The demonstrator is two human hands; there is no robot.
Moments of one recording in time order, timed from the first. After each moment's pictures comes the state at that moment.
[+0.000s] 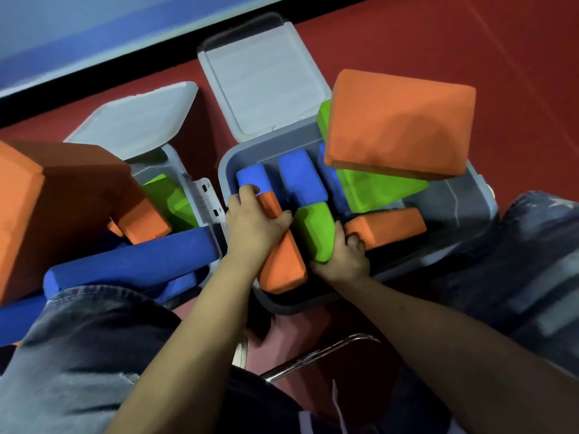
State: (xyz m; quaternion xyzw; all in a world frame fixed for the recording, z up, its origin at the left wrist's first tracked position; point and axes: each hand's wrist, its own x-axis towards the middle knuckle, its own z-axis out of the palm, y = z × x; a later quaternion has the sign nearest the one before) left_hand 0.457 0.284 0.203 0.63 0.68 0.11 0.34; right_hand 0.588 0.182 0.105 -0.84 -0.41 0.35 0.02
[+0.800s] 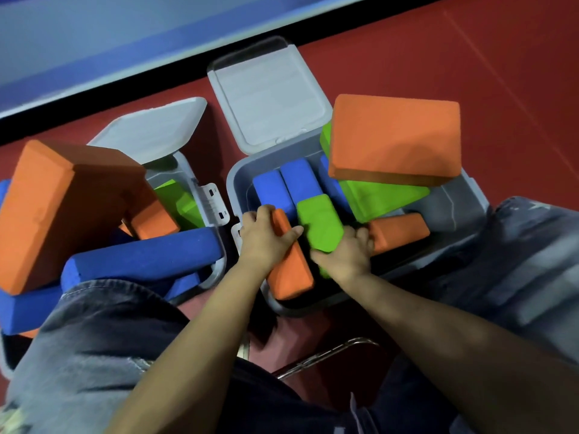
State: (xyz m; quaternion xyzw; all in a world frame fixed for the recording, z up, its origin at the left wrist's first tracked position) left_hand 0.450 0.256 0.196 0.64 0.66 0.06 0.39; right_hand 0.584 0.184 0.146 -0.88 -0.34 0.30 0.12
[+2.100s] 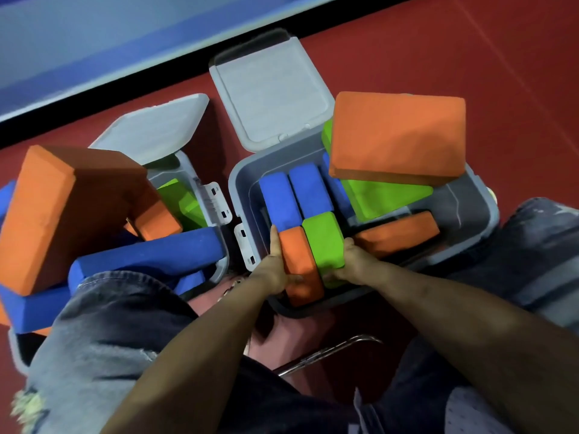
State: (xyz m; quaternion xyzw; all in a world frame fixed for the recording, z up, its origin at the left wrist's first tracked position) left_hand 0.435 0.234 0.155 0.61 0.59 -0.18 0.49; right_hand 0.620 0.177 0.119 -0.73 -0.47 0.49 0.00
